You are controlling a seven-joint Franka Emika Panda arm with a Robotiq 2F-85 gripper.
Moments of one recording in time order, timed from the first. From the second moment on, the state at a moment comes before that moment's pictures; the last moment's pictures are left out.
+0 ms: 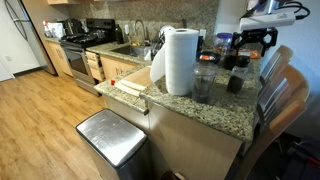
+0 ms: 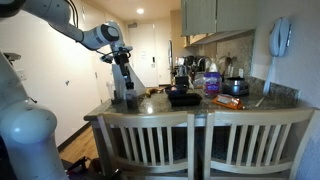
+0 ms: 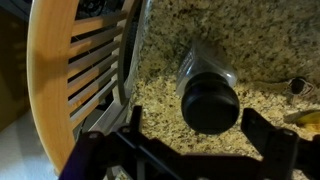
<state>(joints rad) -0.10 -0.24 0.11 -2.14 -0.21 1.89 1.08</state>
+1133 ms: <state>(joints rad) -0.09 -0.18 0.11 -2.14 -0.21 1.94 1.11</state>
